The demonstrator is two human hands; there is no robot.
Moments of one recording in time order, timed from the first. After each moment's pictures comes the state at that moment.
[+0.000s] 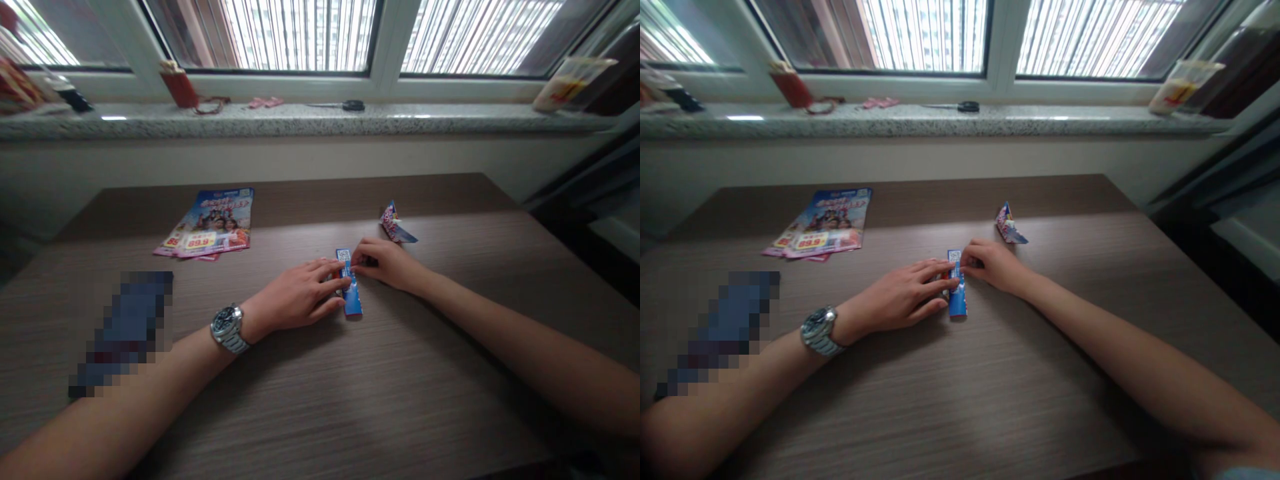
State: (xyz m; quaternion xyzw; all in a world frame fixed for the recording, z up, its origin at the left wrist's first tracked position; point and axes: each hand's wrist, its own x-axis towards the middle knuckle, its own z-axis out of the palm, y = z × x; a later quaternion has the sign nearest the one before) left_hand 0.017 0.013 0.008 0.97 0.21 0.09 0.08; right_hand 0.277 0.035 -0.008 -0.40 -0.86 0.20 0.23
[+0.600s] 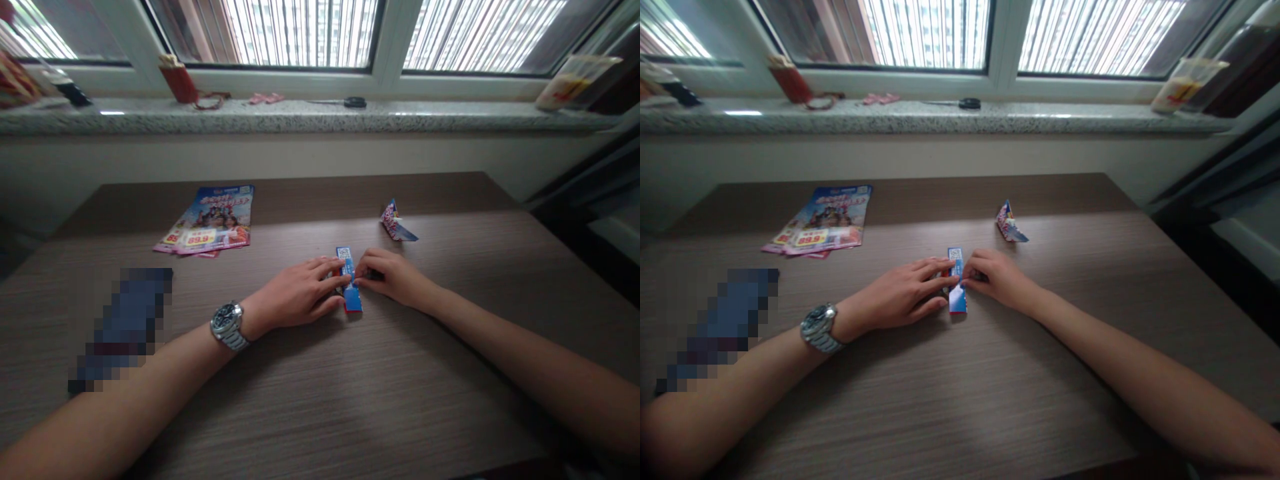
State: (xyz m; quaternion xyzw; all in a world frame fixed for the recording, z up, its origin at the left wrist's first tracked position) left_hand 0.016 0.011 0.008 0.97 0.22 0.09 0.08; right_hand 0.278 0.006 -0.011 -0.38 -0.87 0.21 0.24
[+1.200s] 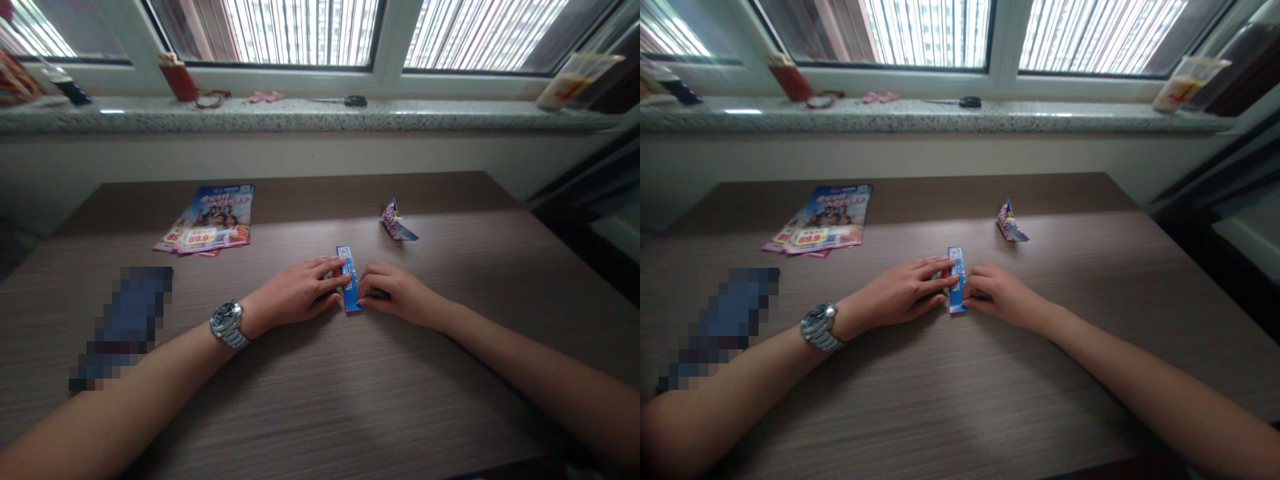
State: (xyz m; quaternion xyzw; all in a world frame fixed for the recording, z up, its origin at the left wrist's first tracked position) left_hand 0.015 0.014 0.002 0.97 0.20 0.11 0.08; right_hand 0.280 -0.021 -0.006 -0.32 -0.88 0.24 0.24
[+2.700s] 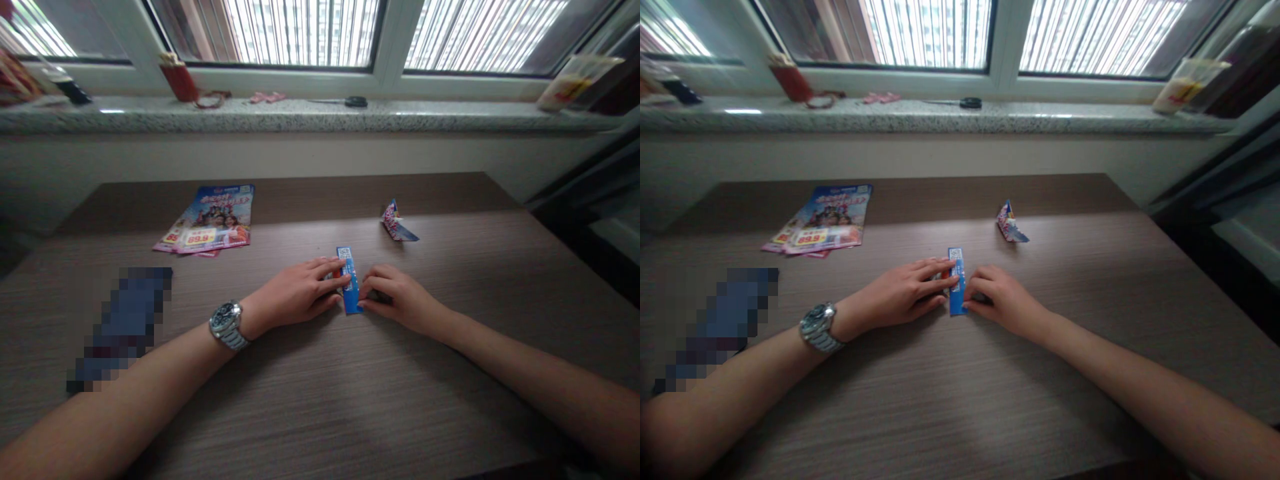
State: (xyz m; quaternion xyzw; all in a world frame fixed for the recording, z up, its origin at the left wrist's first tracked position) left_hand 0.014 0.014 0.002 0.97 0.20 0.12 0.10; right_hand 0.277 -0.033 -0.006 -0.38 -0.87 0.22 0.24
